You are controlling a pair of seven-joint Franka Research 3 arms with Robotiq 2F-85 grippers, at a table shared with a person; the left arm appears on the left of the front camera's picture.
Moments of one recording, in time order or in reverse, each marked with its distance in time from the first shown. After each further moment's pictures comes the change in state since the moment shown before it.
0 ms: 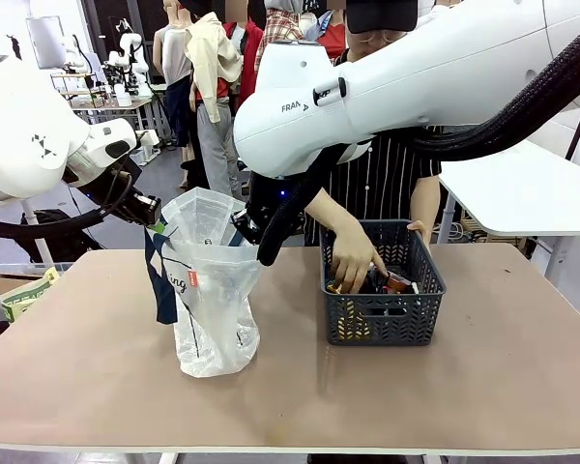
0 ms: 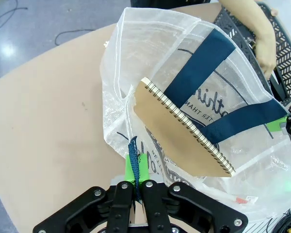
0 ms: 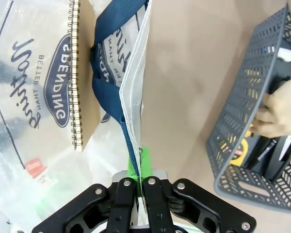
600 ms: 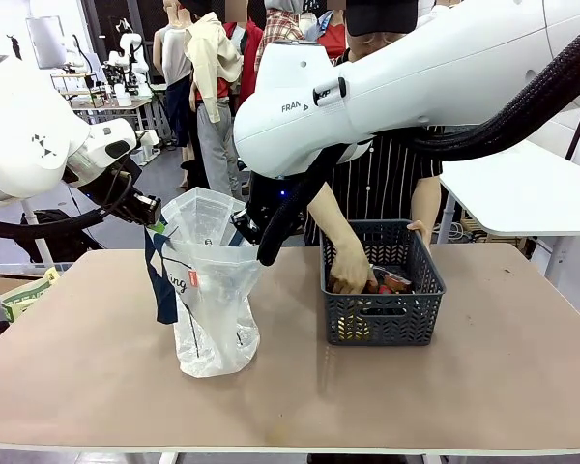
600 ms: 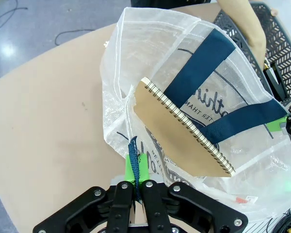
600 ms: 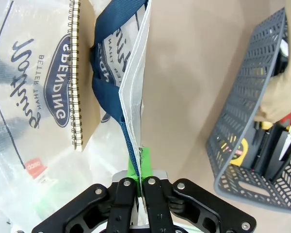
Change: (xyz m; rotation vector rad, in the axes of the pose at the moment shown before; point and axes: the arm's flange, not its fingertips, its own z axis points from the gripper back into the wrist) left arm 0.000 0.000 0.000 0.000 0.000 0.000; right arm 0.000 0.000 0.000 0.000 0.000 0.000
